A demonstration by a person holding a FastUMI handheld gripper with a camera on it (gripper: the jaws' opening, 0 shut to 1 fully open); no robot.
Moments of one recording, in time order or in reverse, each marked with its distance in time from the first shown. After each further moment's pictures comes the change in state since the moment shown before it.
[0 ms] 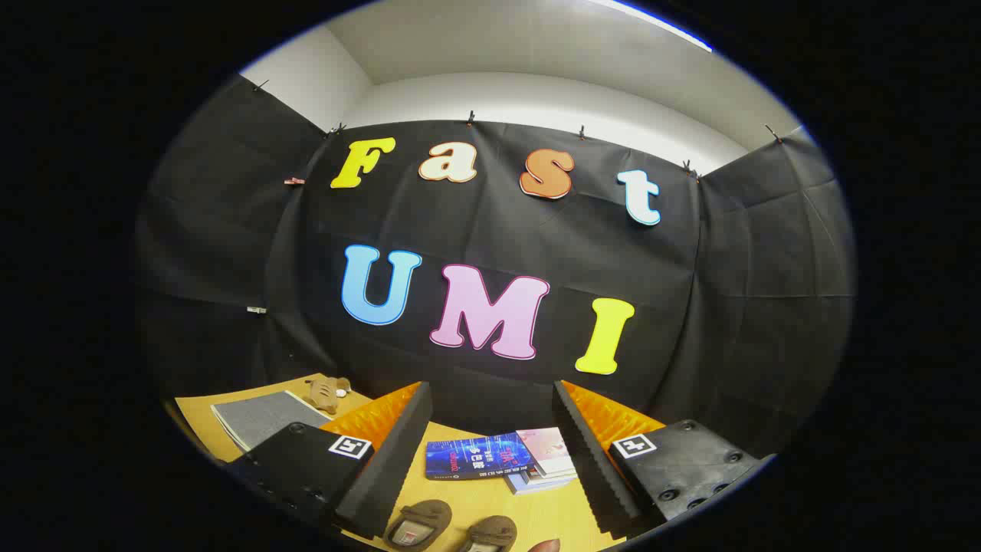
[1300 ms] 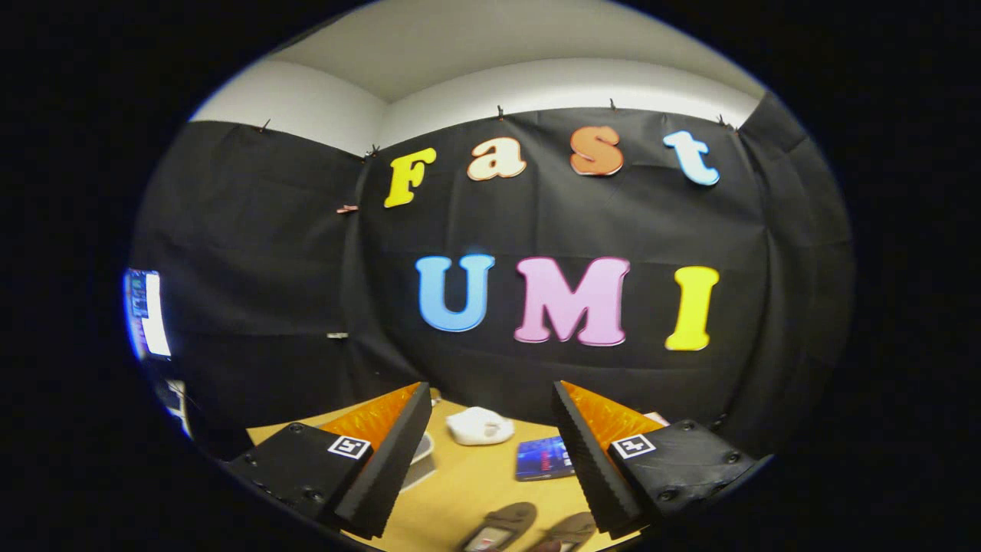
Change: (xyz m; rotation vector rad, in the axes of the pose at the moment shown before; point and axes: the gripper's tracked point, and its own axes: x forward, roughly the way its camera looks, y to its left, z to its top) arm 0.008 0.099 -0.006 0.258 0.062 0.376
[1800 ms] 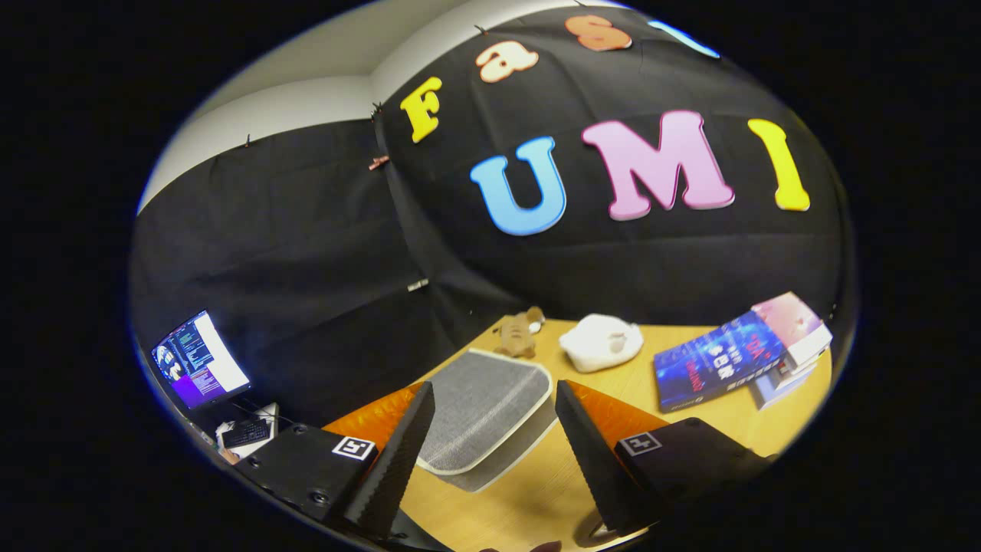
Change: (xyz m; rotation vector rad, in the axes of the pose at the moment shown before) arm 0.078 0.095 -0.162 0.316 0.374 0.264
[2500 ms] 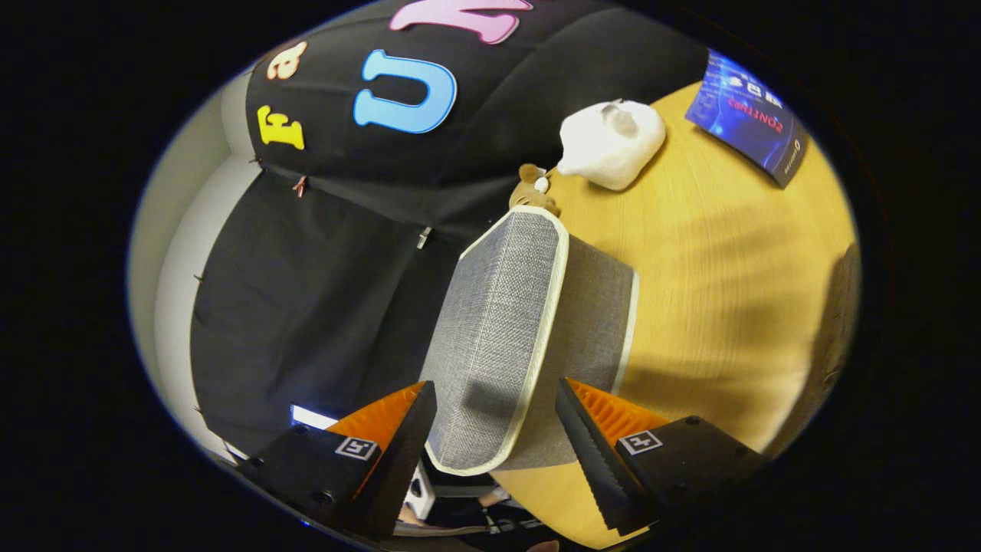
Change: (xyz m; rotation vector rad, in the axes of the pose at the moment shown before) arm 0.099 -0.010 -0.112 0.731 0.283 0.249
